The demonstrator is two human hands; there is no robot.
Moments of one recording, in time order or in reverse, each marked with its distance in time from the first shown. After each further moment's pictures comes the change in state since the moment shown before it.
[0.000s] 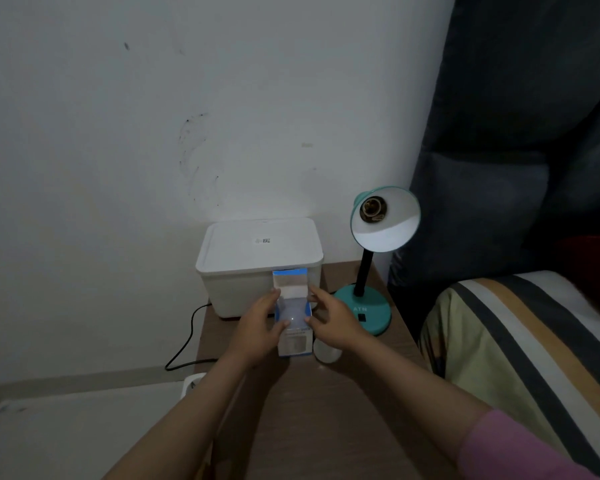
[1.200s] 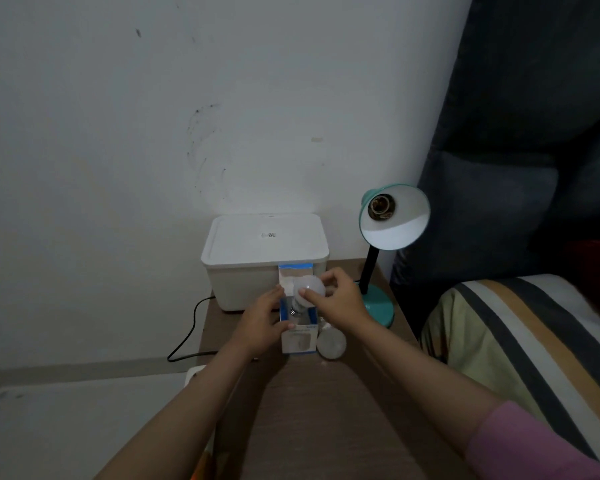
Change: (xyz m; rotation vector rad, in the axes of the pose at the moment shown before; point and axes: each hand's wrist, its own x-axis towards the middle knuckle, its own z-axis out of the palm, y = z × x) left_hand 0.002 -0.004 -0.004 -0.011 -0.073 -0.003; right_hand 0.006 -0.027 -0.007 0.201 0.239 0.013
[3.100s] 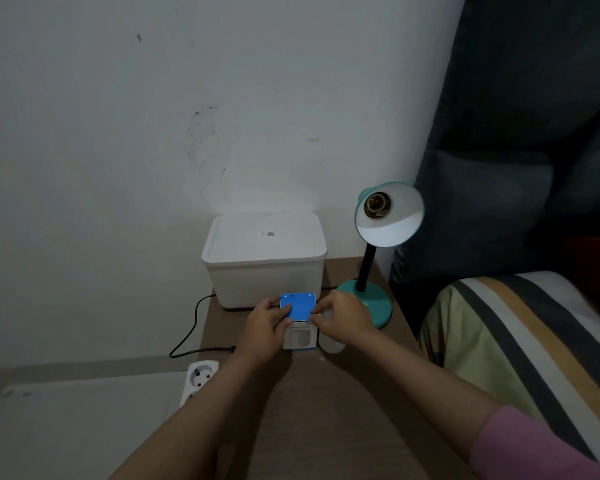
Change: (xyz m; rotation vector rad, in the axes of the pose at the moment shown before) left_hand -0.017 0.004 0.016 0.111 0.087 -0.008; right_hand -0.019 0.009 -0.010 -0.654 -0.122 -0.091
